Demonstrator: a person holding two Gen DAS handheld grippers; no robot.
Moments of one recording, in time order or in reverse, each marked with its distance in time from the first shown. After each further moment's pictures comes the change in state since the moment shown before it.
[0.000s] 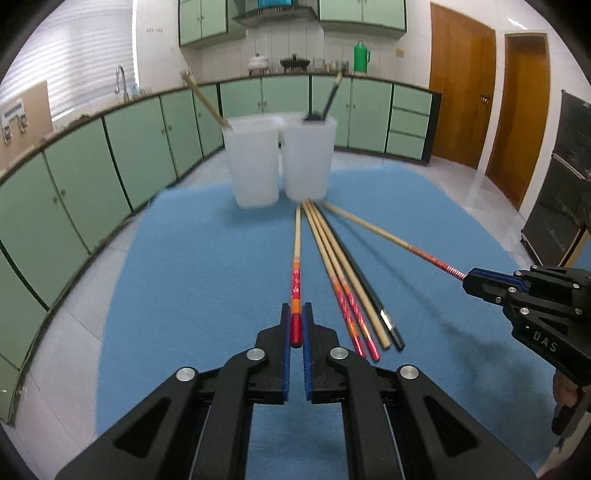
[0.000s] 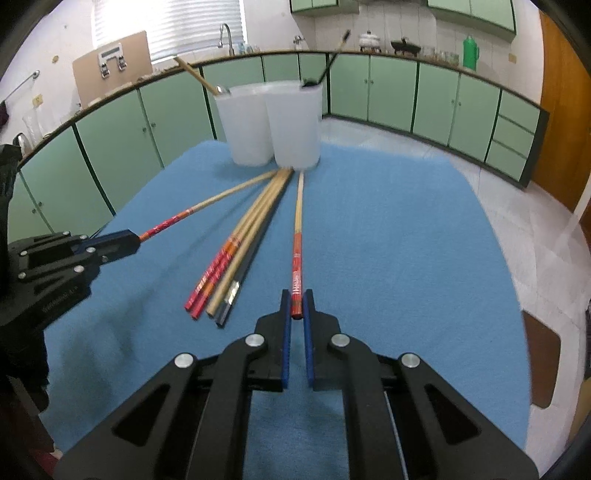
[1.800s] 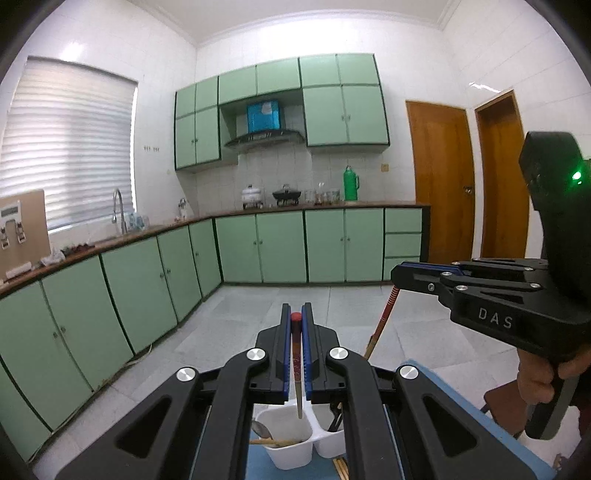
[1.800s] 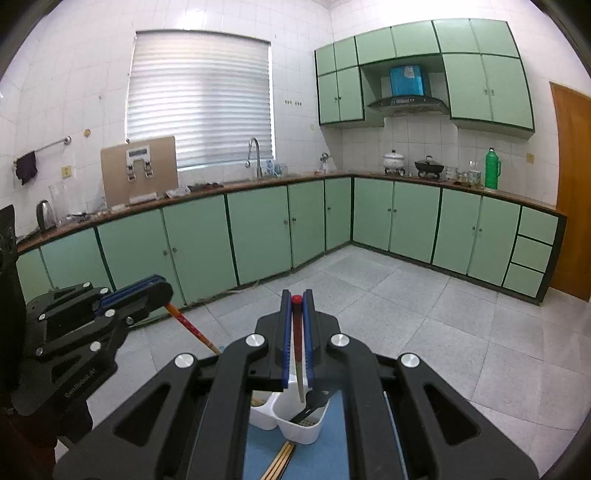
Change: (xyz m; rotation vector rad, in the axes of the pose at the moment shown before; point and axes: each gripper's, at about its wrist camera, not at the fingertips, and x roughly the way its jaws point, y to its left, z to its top) left arm -0.027 0.042 0.252 0.069 -0.461 -0.015; right arm -0.035 -0.020 0.307 -0.069 -0.384 0.073
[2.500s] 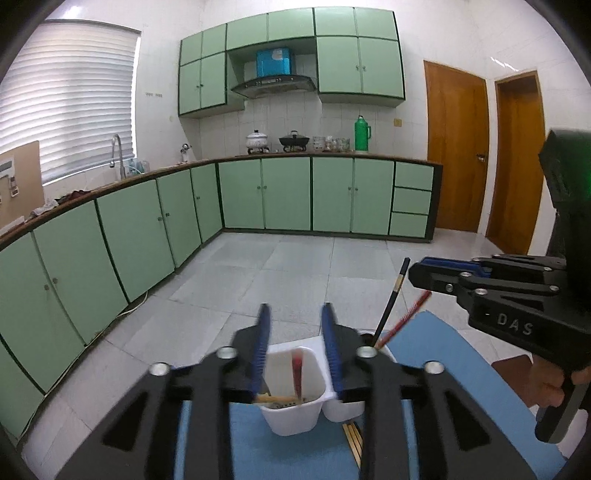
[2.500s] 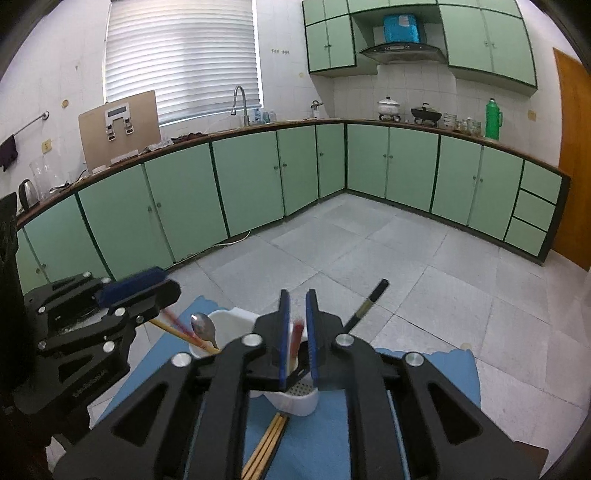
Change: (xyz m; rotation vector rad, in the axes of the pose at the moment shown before) left arm 0.051 0.013 -0.061 -0.056 0.174 0.005; right arm 0.059 0.001 -0.061 0.050 0.154 -0.031
